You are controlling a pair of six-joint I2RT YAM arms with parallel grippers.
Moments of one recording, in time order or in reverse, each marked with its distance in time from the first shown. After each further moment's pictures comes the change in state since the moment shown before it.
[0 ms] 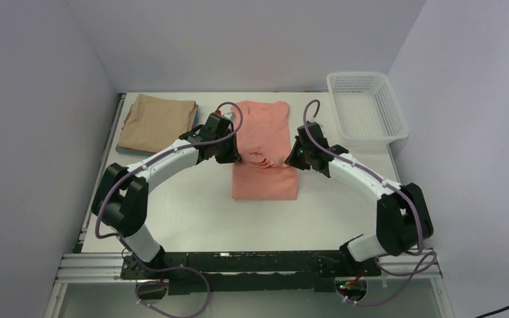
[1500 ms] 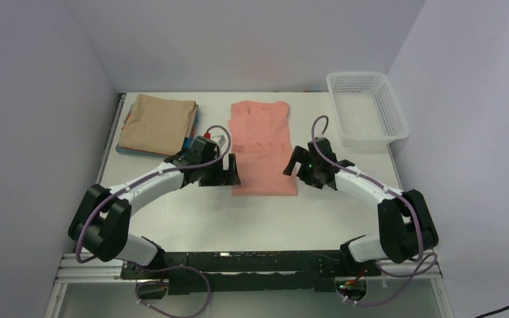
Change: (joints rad) left arm 0.040 -0.167 -0.248 0.051 0.053 0.066; right arm -0.087 0.025 -0.140 0.104 -0.048 -0.020
